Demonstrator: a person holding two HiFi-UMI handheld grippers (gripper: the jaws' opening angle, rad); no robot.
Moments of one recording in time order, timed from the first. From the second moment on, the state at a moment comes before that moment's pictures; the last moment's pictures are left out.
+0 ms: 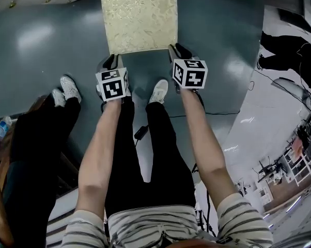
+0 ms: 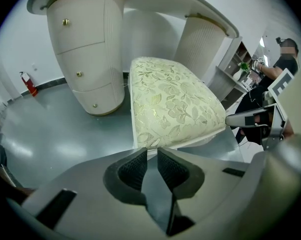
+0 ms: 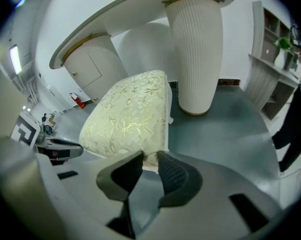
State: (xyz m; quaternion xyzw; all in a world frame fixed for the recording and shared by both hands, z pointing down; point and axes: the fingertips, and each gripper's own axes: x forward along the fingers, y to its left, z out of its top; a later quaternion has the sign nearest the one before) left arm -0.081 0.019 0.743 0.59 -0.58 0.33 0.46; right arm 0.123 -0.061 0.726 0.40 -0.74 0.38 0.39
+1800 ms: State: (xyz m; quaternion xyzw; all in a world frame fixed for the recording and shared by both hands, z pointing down) left arm -0.095 -0.011 0.767 0.65 -0.57 0.33 0.39; right arm 0.107 -0.087 0.751 0.41 -0.77 0.32 0.37
